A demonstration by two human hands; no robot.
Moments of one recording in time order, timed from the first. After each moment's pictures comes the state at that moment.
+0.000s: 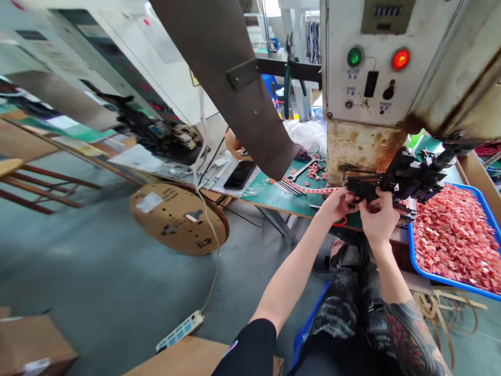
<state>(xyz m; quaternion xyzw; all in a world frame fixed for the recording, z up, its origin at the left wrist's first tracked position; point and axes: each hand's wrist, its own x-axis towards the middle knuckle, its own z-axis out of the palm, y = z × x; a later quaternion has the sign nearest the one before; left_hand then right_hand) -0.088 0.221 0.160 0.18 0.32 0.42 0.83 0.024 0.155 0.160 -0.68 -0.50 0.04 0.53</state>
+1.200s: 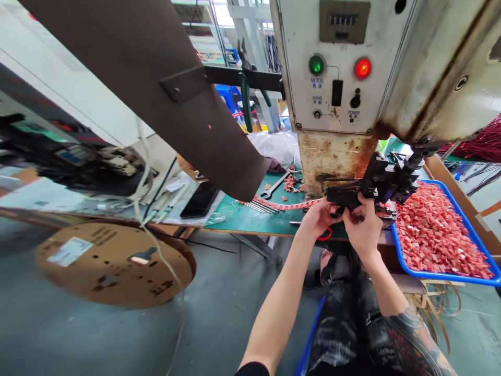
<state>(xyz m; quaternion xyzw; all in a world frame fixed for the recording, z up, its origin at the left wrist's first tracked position) -0.098 0.228 0.157 0.22 0.28 0.41 0.84 0.018 0.157 0.153 -0.63 -0.52 0.02 0.57</state>
